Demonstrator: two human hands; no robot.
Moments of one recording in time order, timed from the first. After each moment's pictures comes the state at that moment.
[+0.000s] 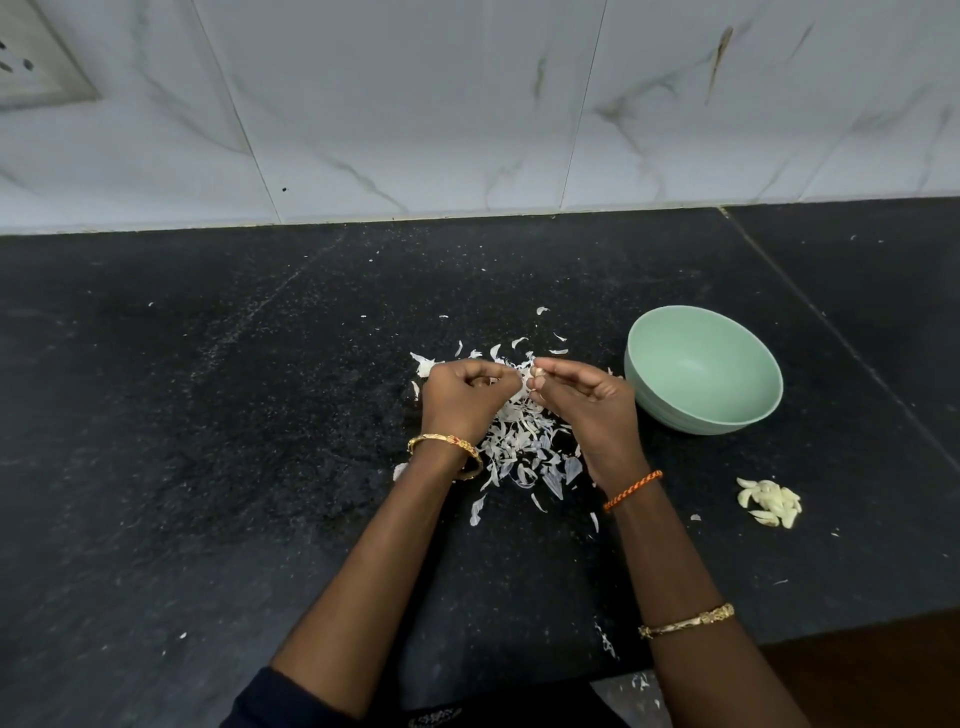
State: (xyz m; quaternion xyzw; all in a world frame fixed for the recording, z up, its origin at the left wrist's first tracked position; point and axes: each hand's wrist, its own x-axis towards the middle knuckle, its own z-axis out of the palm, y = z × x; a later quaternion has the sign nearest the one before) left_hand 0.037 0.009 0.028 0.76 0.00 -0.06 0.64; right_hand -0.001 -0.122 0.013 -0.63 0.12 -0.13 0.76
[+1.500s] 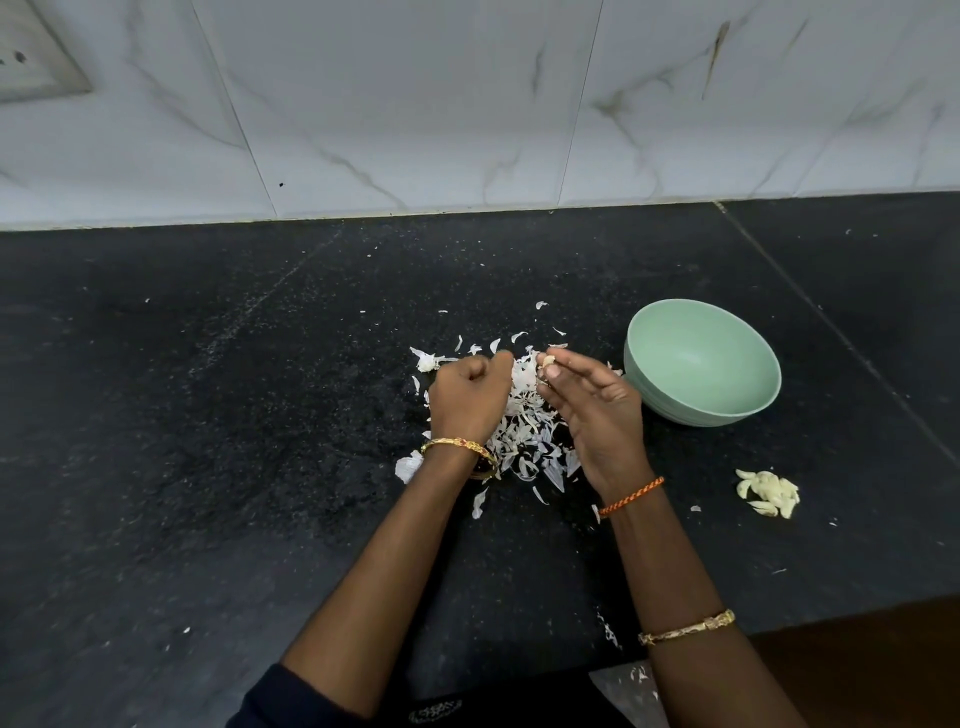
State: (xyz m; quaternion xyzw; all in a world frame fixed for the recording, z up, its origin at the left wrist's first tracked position) left_hand 0.031 0.001 0.027 0.75 0.05 -0.03 0.65; right_hand -0.009 -0.113 0.020 -0.53 0.14 -0.15 0.82
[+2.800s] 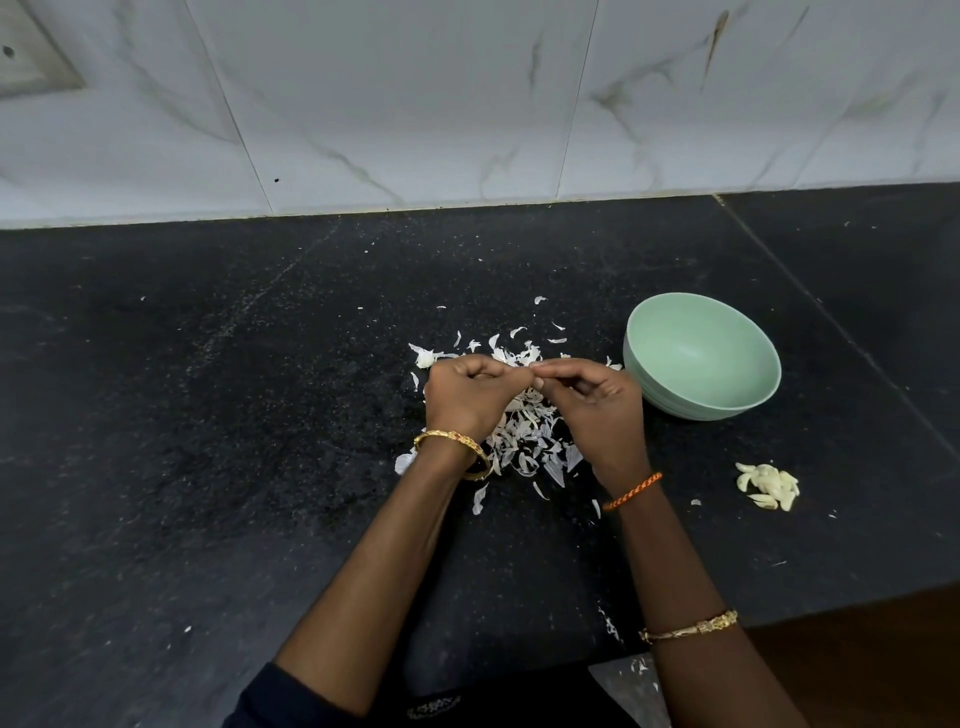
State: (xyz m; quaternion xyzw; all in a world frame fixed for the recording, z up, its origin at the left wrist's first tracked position) left_hand 0.028 0.003 0.033 0.74 0.03 -0.06 0.67; right_hand -0.011 -0.119 0.016 -0.70 0.04 -0.21 0.68
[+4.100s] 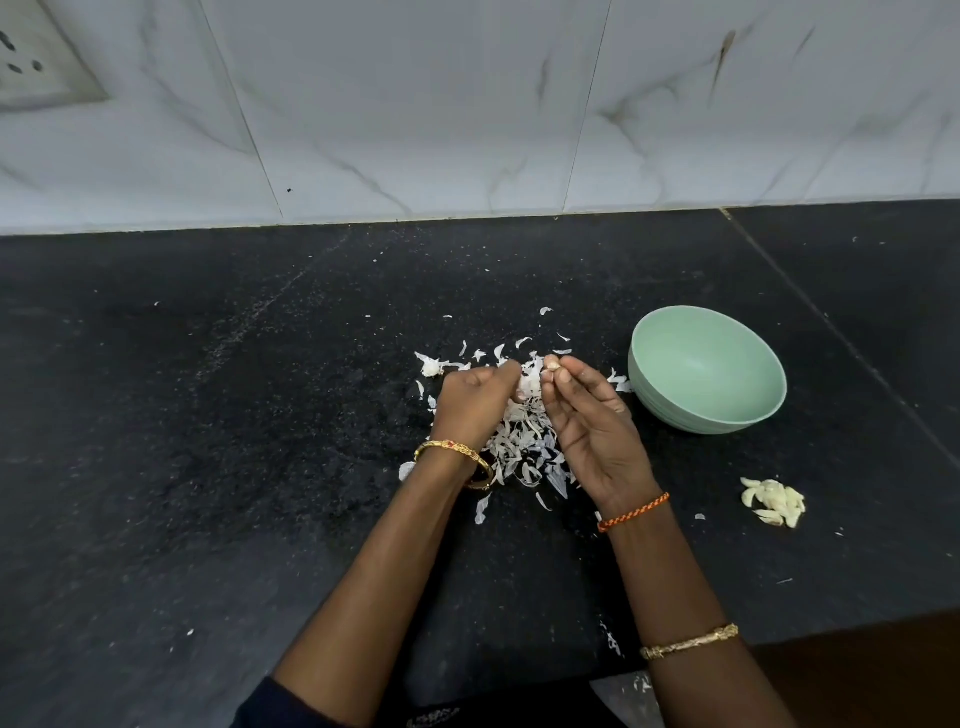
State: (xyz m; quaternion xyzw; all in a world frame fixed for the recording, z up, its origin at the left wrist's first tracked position) left_hand 0.027 0.004 0.046 0.72 0.06 -0.15 0.67; right_hand -0.015 -0.108 0.031 -0.33 0.15 -0.07 0.93
